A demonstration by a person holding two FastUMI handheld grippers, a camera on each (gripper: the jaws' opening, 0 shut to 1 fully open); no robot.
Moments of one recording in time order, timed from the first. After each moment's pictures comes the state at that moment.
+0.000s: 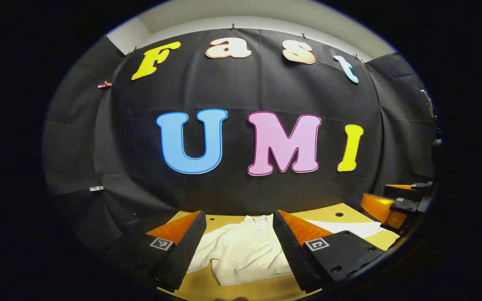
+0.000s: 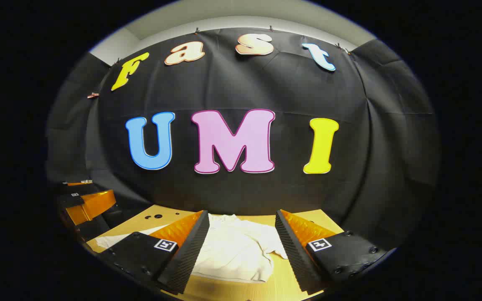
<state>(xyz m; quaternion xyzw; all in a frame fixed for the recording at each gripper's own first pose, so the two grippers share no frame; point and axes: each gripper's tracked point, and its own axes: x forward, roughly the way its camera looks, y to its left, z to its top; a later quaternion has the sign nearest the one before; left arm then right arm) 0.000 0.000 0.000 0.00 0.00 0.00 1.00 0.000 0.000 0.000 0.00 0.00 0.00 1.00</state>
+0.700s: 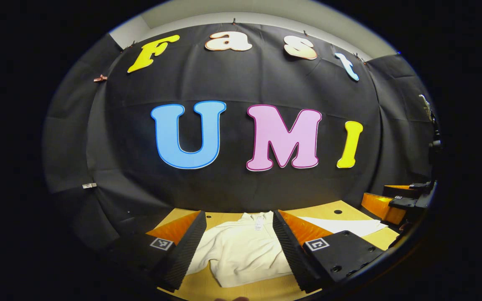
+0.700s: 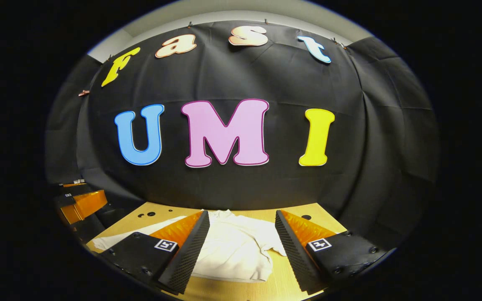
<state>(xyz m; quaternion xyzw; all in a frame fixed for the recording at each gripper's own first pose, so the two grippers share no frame) 0.024 0.009 -0.013 -0.01 0.02 -0.01 1.00 0.016 -0.002 -0.018 0.00 0.03 -0.02 1.00</state>
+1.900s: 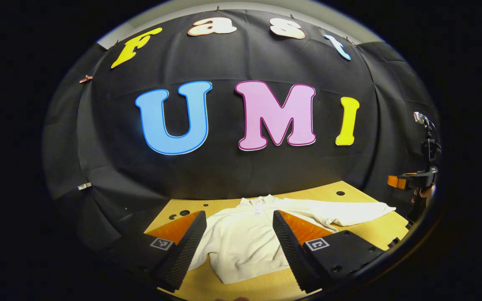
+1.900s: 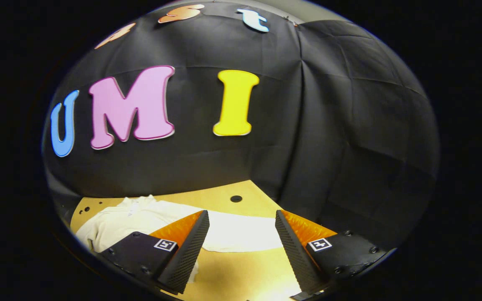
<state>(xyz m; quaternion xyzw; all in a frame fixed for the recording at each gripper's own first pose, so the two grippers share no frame) 0.052 -0.011 -0.055 0.03 0.08 -0.03 1.00 0.050 -0.251 -0.106 0.03 0.12 -0.25 0.96</state>
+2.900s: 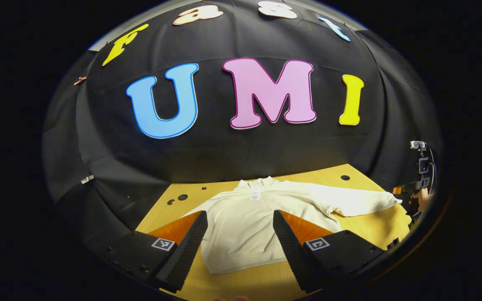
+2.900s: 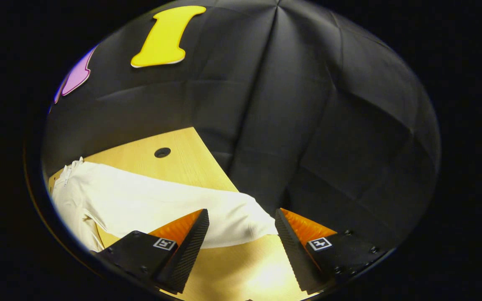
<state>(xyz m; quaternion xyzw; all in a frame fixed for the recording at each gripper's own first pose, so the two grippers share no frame) 0.066 -0.051 -0.090 0.04 0.15 0.01 0.99 0.077 -0.434 -0.290 0.06 0.30 -0.29 0.91</state>
